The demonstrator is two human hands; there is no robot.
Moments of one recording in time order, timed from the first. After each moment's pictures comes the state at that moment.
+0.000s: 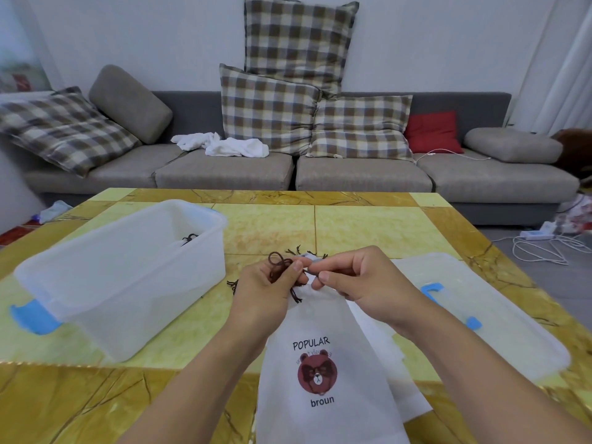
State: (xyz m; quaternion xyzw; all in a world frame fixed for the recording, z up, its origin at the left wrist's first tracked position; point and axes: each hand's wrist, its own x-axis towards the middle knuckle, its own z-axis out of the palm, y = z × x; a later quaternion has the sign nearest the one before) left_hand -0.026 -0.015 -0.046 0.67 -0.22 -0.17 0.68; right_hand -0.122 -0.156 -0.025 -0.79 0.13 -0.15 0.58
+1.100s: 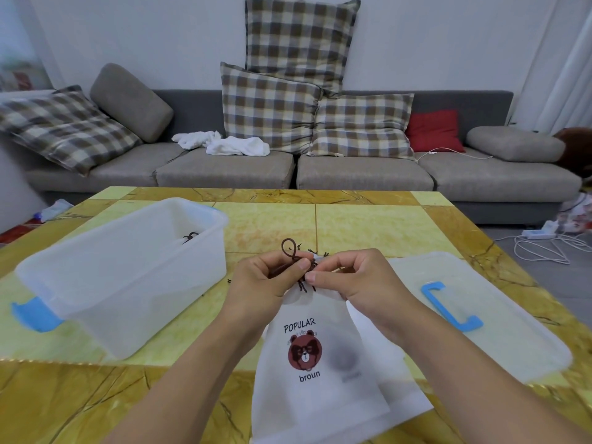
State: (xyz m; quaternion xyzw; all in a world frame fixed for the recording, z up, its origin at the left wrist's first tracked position) left_hand -0.023 -0.010 -0.040 0.60 -0.24 -0.23 0.73; right_hand -0.118 -0.142 -0.028 -0.71 0.18 -0.17 0.66
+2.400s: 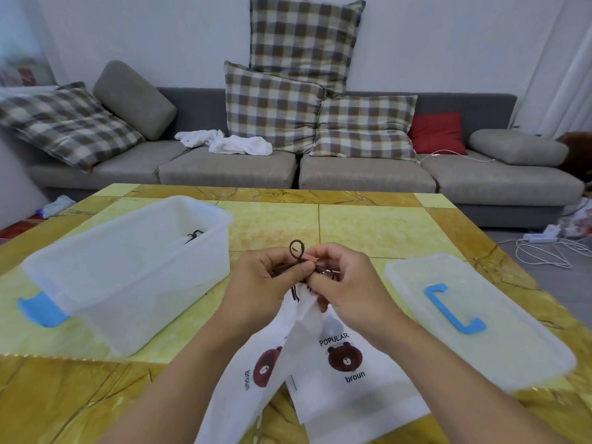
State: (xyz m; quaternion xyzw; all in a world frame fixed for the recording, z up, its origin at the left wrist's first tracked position) left_hand -0.010 -0.001 -0.039 0.66 -0.35 -0.13 0.65; right_hand -0.104 -0.123 -0.038 -0.75 0.11 -0.23 0.61
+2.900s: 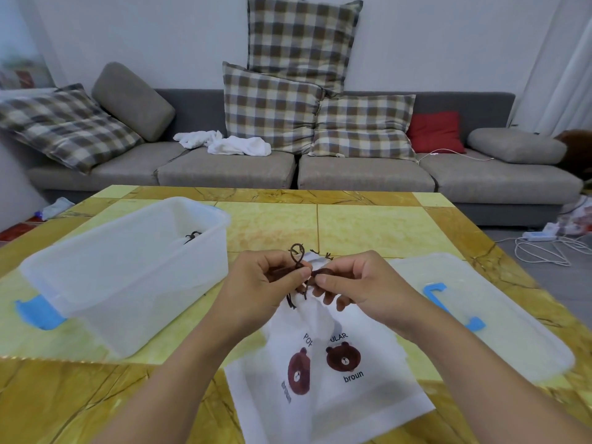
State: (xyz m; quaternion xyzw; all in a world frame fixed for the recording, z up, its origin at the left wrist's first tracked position) left_hand -0.009 0.005 -0.037 0.70 -0.37 -0.13 0.60; right_hand -0.122 -0.155 -0.030 -0.80 0.11 -0.10 0.58
